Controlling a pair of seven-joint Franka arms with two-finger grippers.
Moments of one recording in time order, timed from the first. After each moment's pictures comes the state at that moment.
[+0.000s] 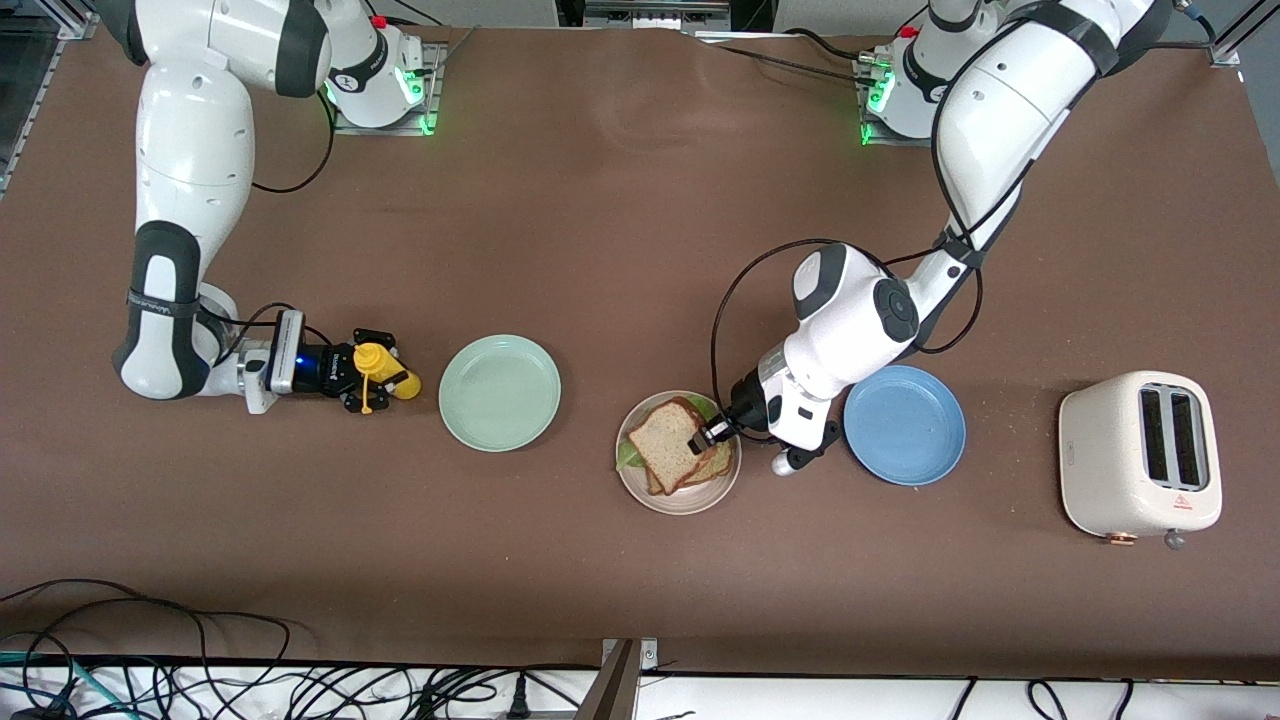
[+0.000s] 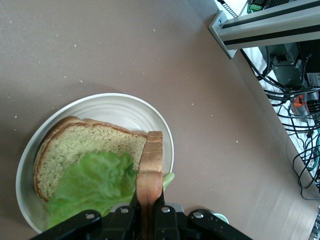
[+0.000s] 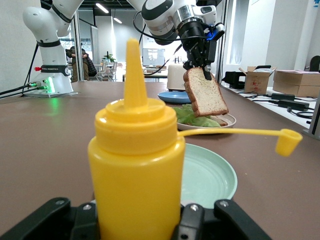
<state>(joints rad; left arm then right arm) -0.06 0.79 -0.53 -1.59 -0.18 2.79 -0.84 0.35 0.95 -0.62 -1.78 1.66 1.26 -2.67</state>
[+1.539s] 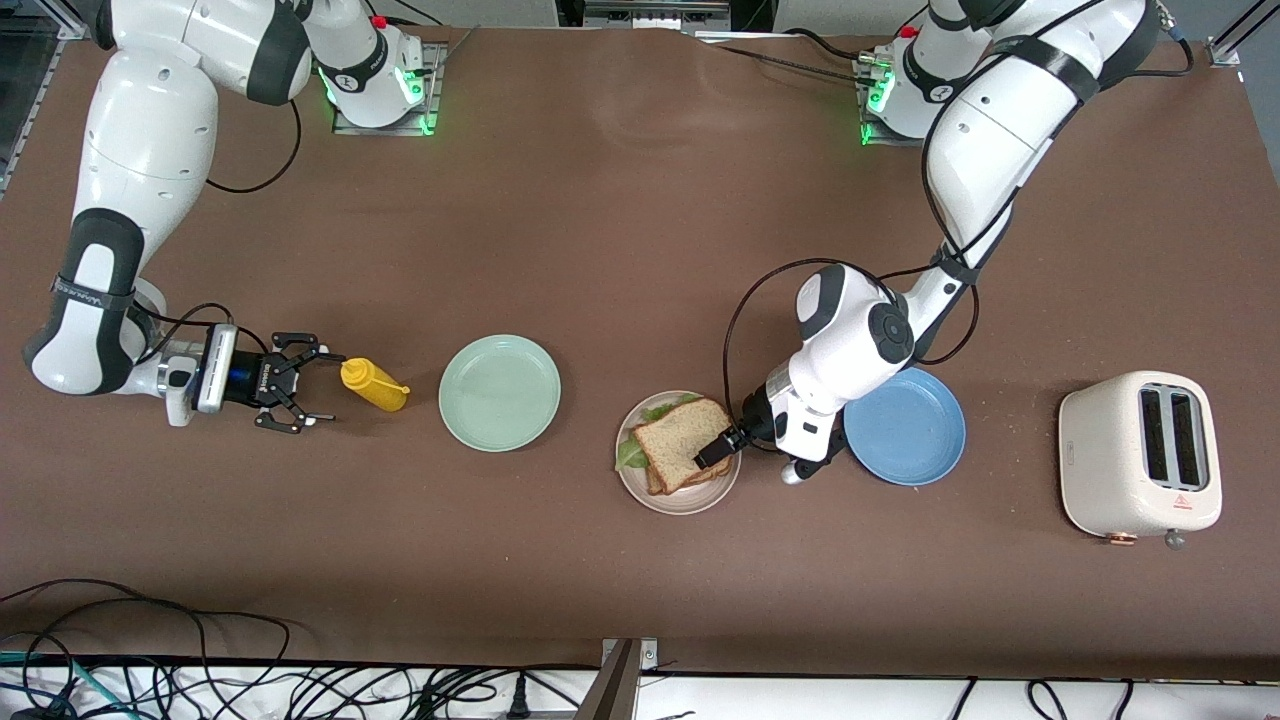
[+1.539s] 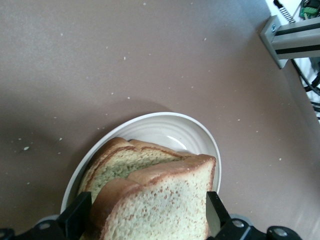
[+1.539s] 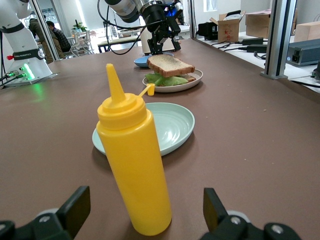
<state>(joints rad) -0.09 0.84 -0.45 -1.59 -0.18 2.78 -0.83 0.32 0.95 -0.77 -1.70 1.57 1.31 -2.41</state>
